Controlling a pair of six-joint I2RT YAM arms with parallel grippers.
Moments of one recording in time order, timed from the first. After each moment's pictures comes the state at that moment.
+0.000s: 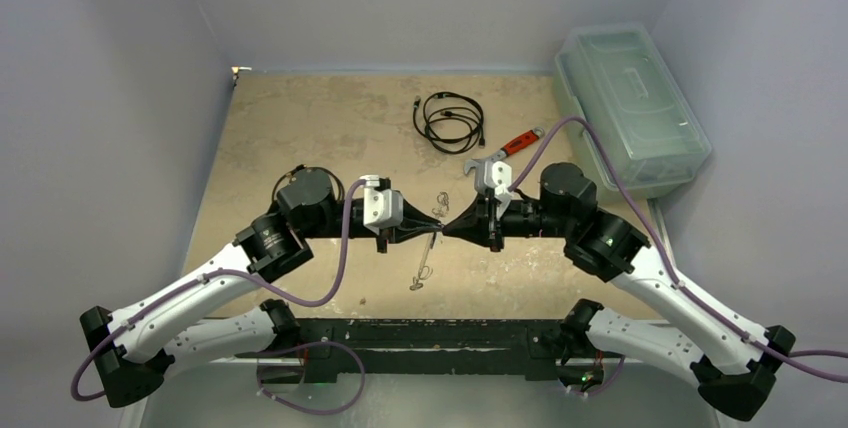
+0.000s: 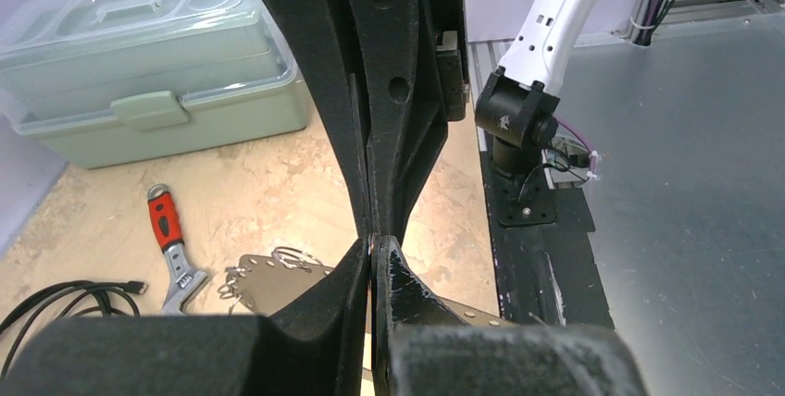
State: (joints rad) left arm -0.91 0.90 0.90 -0.04 0.61 0.16; right arm 0.82 0.86 0.95 -0.33 -0.59 -0.10
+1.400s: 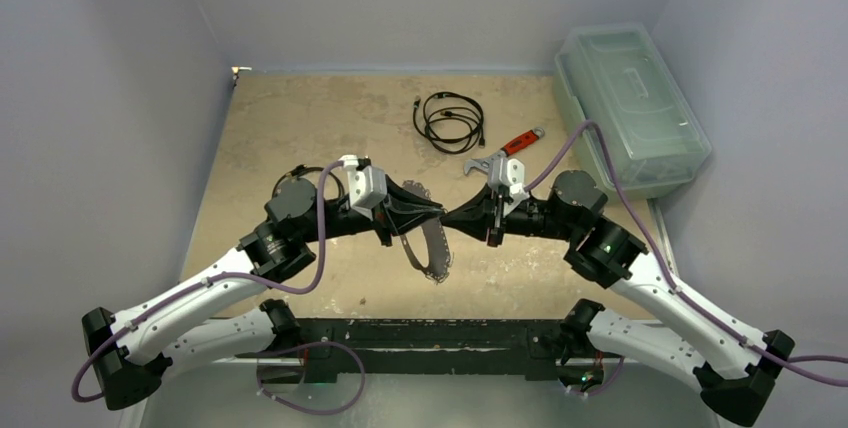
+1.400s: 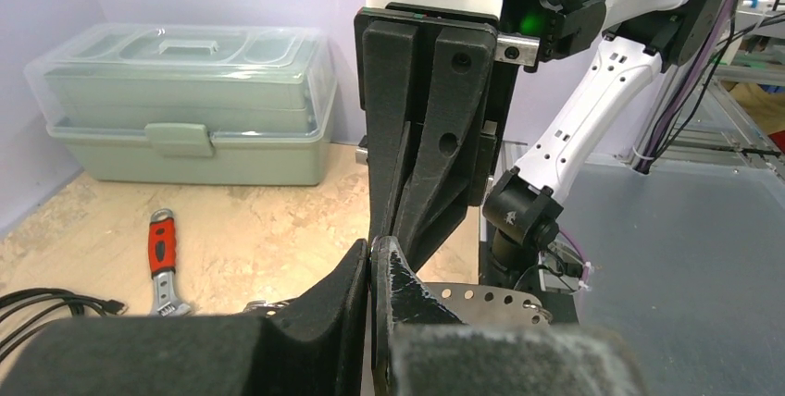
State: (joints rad) left arm -0.91 0.87 0.82 0.24 0.47 -0.11; right arm 0.82 0.82 0.85 -0.09 -0.58 -0.02
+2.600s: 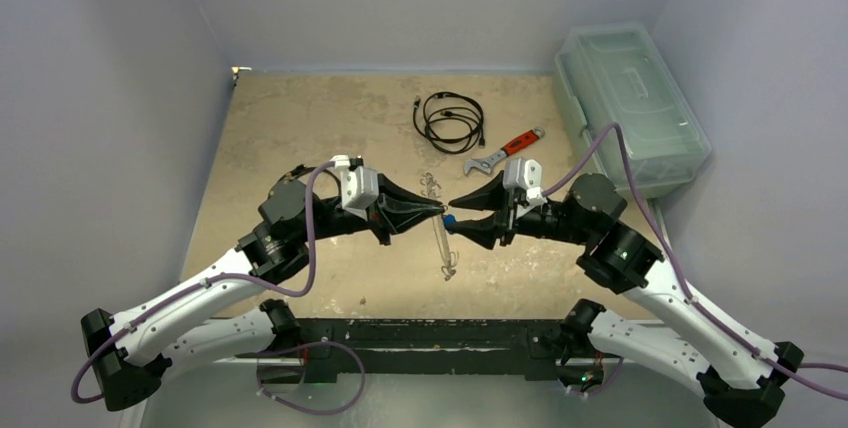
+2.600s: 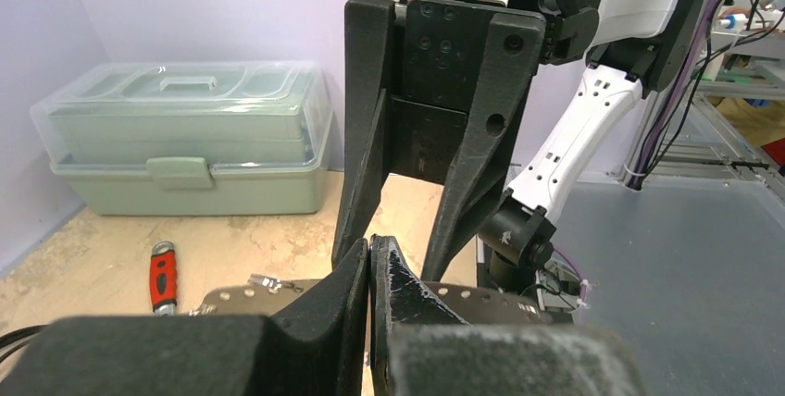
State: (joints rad) left arm -0.91 0.87 0.82 0.30 0.49 -0.11; right arm 0.82 0.75 0.90 -0.13 -0.53 -0.04
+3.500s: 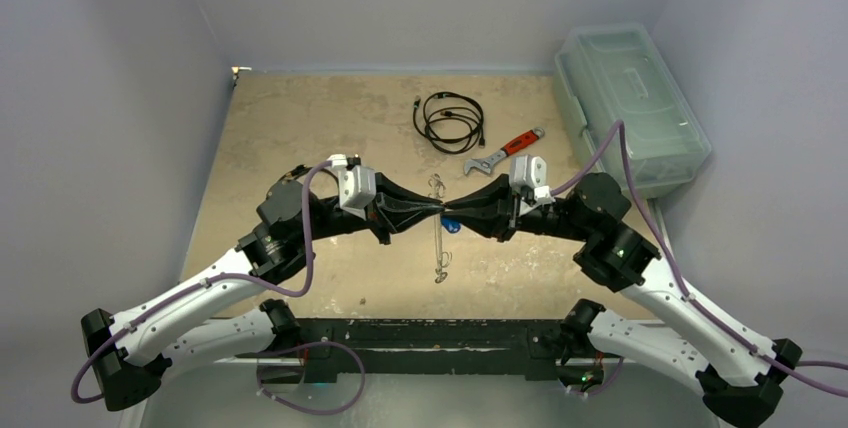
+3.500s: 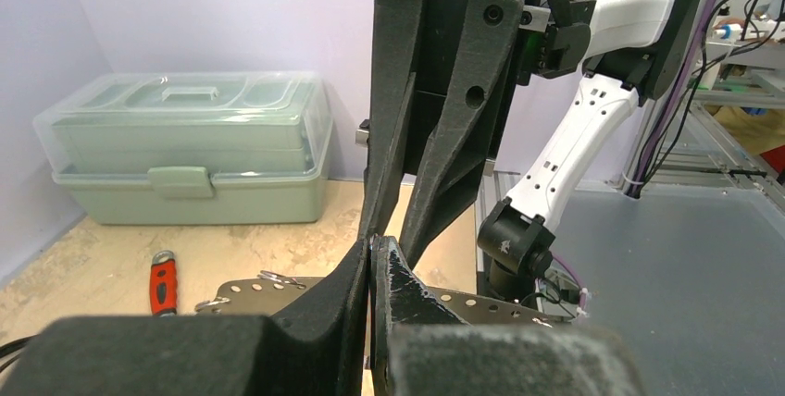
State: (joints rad) left arm -0.91 0.87 0.82 0.32 0.49 -0.13; right arm 0.82 0.77 0.90 -0.01 -0.57 -0.02
